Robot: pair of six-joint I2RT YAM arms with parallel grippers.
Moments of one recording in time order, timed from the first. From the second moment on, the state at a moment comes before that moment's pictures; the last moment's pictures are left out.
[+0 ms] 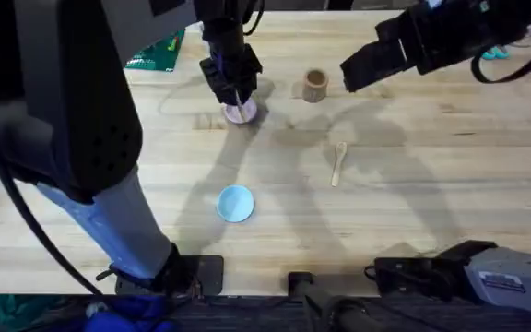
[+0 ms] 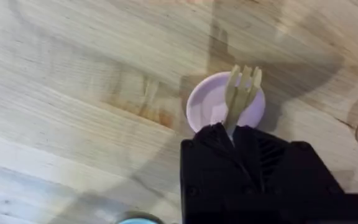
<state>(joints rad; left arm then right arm) -0.32 1.95 1.55 -1.07 -0.05 -0.81 0.38 1.40 1.57 -1.29 -0.08 0.01</state>
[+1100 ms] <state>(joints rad) -0.32 1.98 1.55 -1.07 -0.05 -0.77 0.38 1.40 1.57 -1.29 -0.08 0.01</state>
